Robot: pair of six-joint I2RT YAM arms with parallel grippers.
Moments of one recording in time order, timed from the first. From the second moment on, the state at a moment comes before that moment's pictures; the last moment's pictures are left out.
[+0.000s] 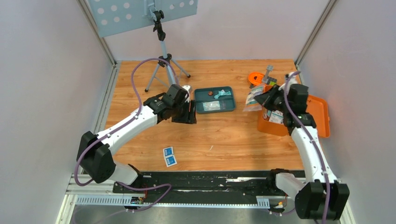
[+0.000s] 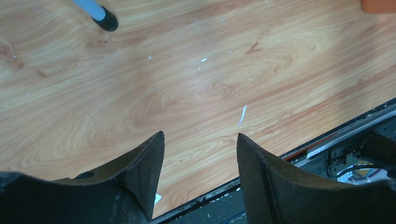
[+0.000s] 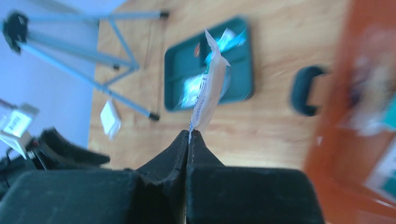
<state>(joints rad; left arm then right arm) -0.68 1.42 1.17 -0.66 0.07 -0.51 0.05 1.09 0.86 -0.25 -0.44 0.59</state>
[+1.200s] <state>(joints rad) -0.68 1.42 1.11 -0.74 0.02 -0.51 -0.41 1.05 0.91 -0.37 -0.38 0.48</state>
